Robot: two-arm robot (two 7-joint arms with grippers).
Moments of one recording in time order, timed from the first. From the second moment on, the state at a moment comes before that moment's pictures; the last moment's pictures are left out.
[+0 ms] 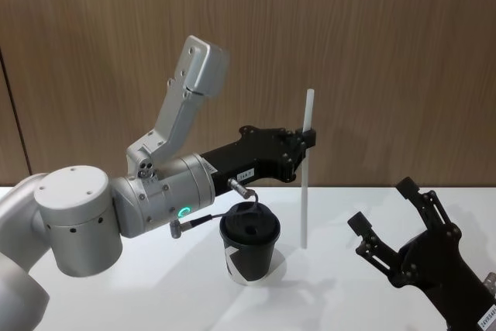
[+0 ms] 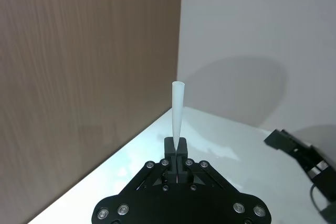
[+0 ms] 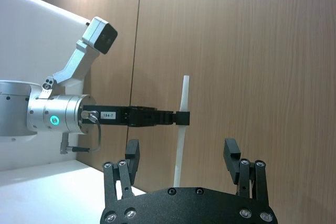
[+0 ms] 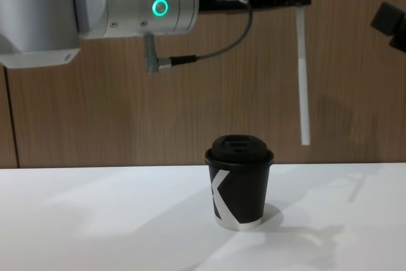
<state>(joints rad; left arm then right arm) -0.70 0.35 0.69 -1.52 -0.75 0.25 -0.36 -0.05 0.36 -0.12 -1.72 0.54 -0.41 0.60</state>
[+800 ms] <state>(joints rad) -0.74 0.37 0.72 -1.50 -0.61 0.23 -0.34 -0.05 0.36 -0.12 -1.72 0.54 -0.41 0.60</state>
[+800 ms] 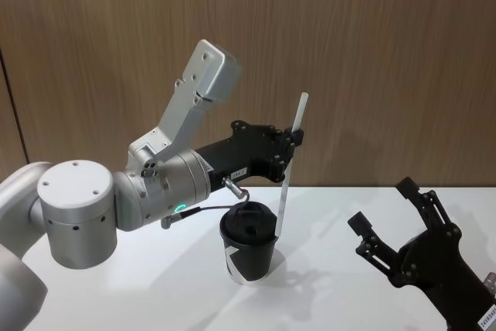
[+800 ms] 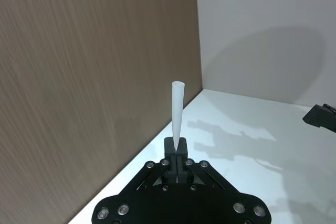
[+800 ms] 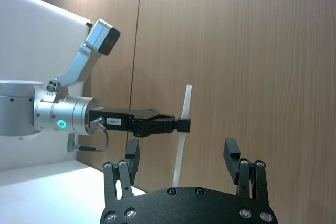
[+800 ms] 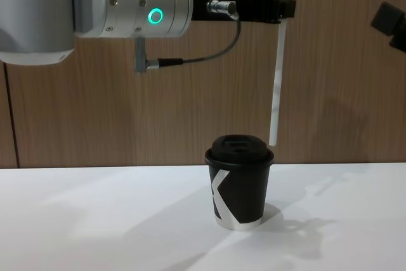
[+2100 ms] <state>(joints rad) -0.74 0.34 0.72 -1.47 -0.57 0.18 -0.40 -0.05 0.36 -0.12 -1.72 0.54 -0.41 0.60</state>
